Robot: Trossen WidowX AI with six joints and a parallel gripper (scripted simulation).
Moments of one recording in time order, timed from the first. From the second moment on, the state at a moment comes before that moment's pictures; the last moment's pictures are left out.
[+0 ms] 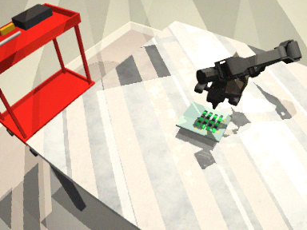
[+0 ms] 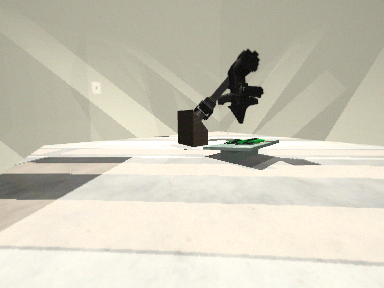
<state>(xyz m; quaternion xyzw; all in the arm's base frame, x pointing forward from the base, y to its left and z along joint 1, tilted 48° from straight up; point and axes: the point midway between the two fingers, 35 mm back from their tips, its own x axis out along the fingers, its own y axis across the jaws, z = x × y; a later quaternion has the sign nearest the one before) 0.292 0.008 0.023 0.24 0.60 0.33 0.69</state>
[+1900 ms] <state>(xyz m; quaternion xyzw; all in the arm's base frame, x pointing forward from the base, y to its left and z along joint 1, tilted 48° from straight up) 0.295 0.038 -0.029 0.24 0.59 0.33 0.69</state>
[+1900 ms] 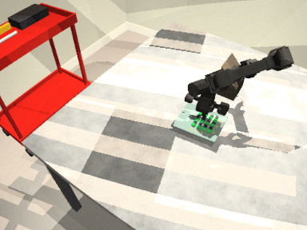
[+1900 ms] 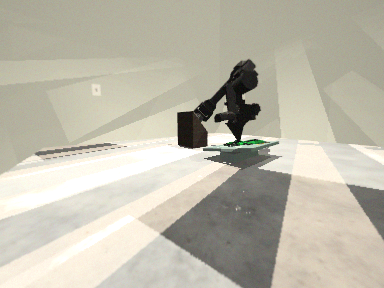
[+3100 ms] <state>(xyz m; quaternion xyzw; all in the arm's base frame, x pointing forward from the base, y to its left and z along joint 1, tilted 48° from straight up) 0.296 0.042 -0.032 0.24 0.59 0.33 0.69</state>
